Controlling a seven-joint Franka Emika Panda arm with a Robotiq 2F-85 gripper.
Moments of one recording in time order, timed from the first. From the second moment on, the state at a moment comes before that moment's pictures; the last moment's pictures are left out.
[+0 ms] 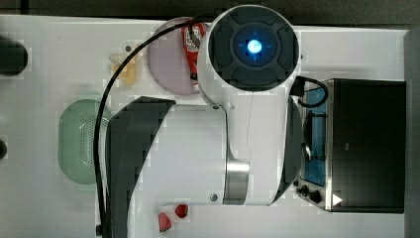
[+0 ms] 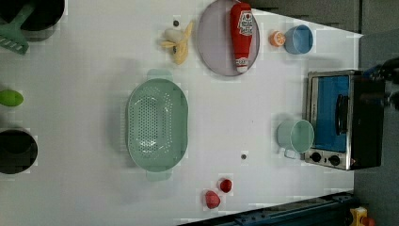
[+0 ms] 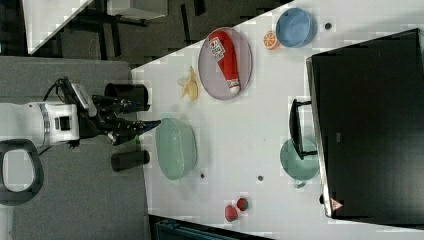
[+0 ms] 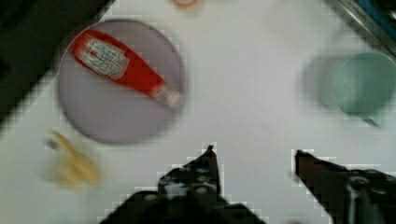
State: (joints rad) arm -0.01 -0.03 -0.01 -1.80 0.01 0.18 0.06
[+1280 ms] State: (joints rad) arm 0.03 -0.05 0.51 -2.00 0.00 0.32 0.59
